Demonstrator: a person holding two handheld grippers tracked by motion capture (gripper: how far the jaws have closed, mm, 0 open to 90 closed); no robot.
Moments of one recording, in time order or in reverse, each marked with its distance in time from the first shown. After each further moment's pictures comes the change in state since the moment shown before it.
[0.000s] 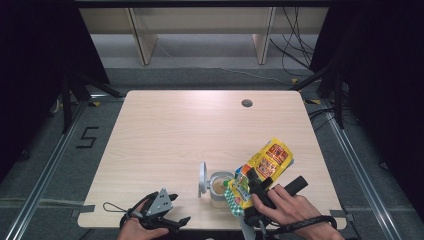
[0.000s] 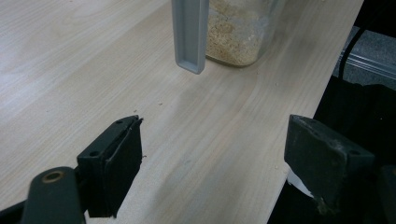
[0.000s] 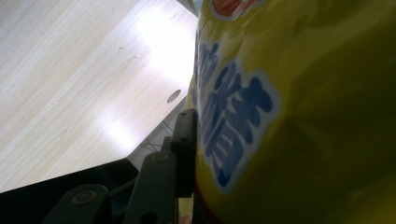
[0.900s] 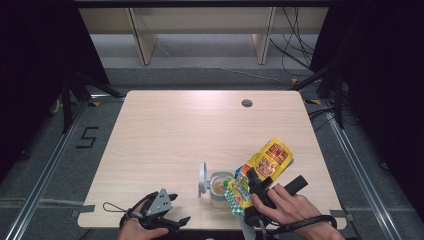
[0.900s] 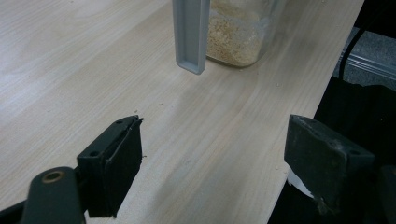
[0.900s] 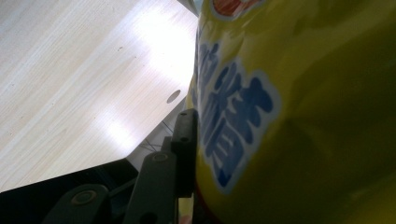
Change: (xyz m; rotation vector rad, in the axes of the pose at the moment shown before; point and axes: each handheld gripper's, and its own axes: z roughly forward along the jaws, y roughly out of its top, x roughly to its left) left arm 0.000 0.000 0.000 -0.003 -0.005 -0.005; right arm 0.003 -0.001 0.002 -0.022 -0.049 0.007
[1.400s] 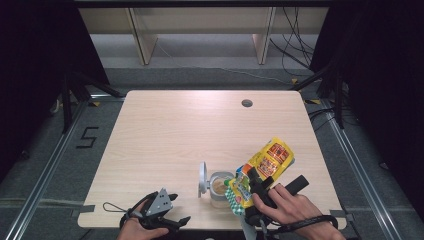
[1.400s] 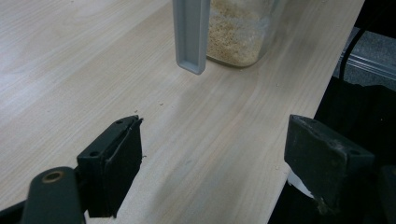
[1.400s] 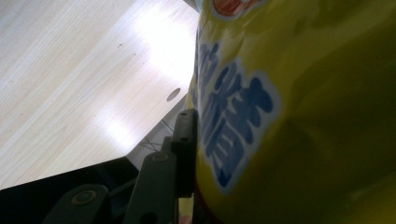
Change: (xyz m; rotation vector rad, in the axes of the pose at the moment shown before) left arm 0.000 0.000 0.000 0.002 0.007 0.003; right arm -0.002 -0.001 -0.002 0.025 0.047 -0.008
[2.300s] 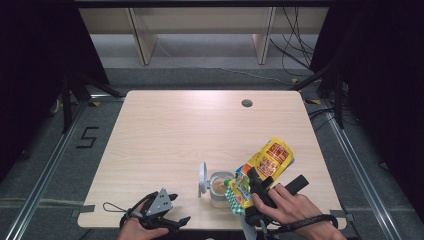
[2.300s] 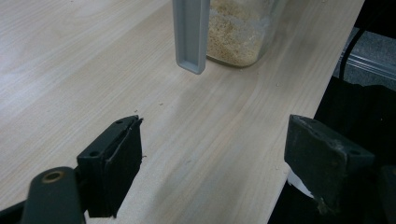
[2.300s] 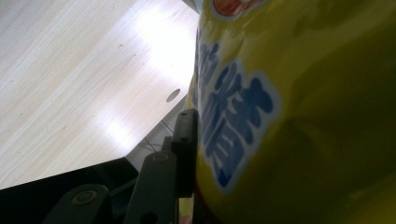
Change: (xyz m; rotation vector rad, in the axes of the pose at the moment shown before) left arm 0.000 0.000 0.000 0.000 0.000 0.001; right arm -0.001 0.000 0.000 -0.006 0.001 -0.007
